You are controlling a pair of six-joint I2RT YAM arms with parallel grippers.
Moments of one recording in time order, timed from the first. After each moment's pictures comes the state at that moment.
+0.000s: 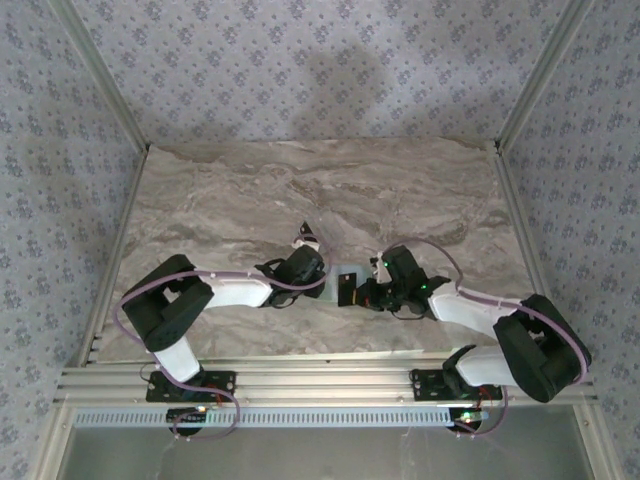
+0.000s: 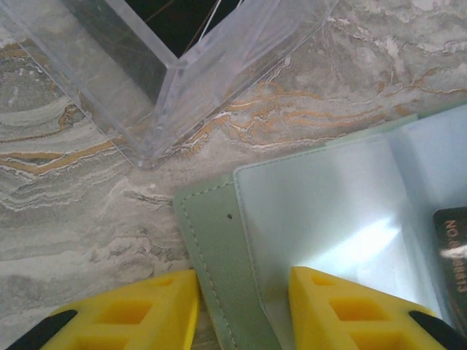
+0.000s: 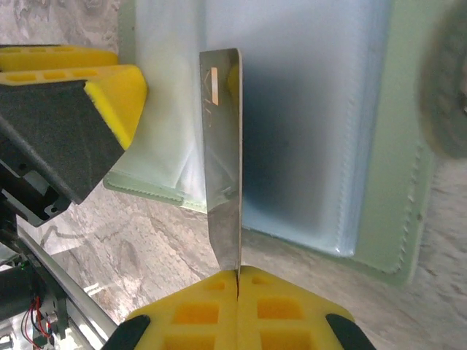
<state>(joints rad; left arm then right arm) -0.90 1.70 0.76 0.02 -0.18 -0.59 0.56 1.29 0.45 -0.09 -0.47 0.72</state>
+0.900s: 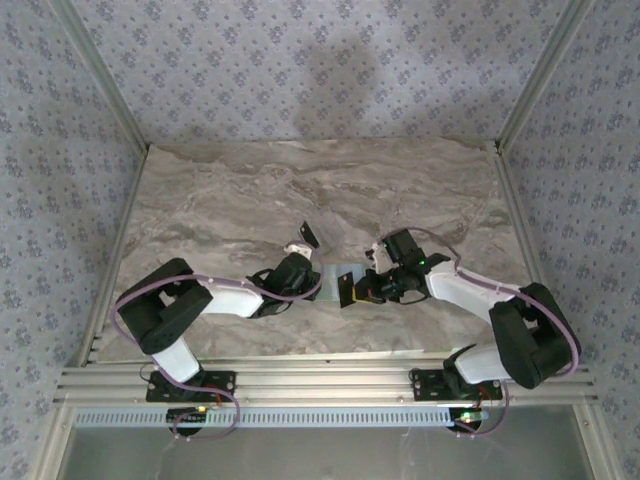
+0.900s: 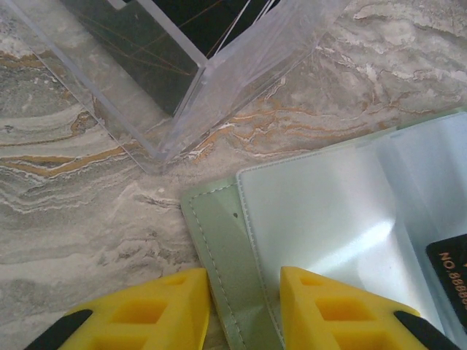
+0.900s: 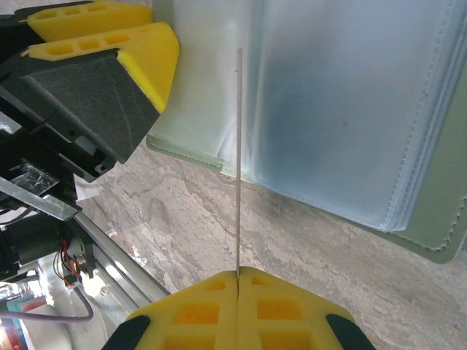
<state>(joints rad) -0.90 1.67 0.61 0.28 -0.17 -0.59 0.52 1.38 0.65 -0.37 -0.62 0.56</state>
